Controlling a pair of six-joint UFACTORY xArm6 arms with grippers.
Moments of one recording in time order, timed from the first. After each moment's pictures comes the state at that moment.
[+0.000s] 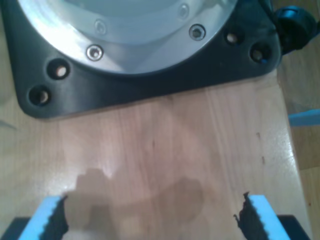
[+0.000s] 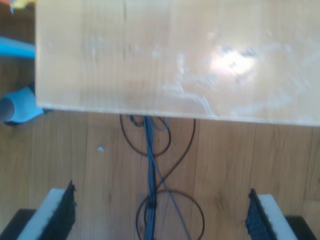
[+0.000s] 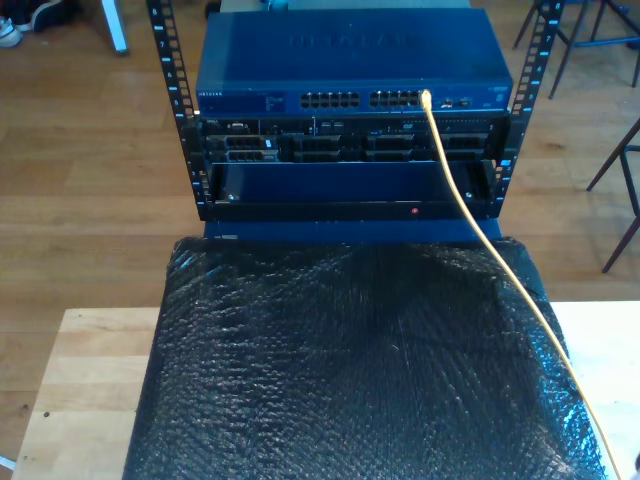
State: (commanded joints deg) left arm 80.9 -32.0 -3.9 1.7 56.9 -179.9; right arm -80.1 -38.4 -22.6 1.3 74.7 -173.1
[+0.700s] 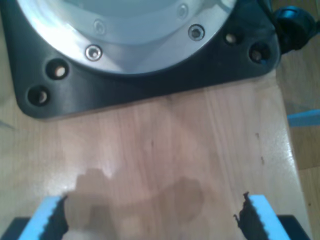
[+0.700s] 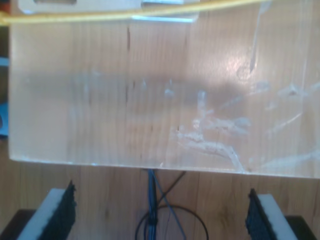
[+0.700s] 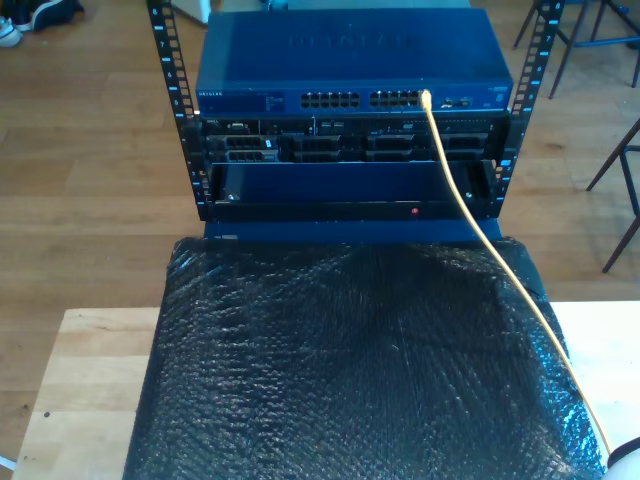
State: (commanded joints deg) left arm 80.9 -32.0 -3.9 1.7 56.9 -179.9; right arm -80.3 -40.3 -10.4 1.2 61.1 -173.2
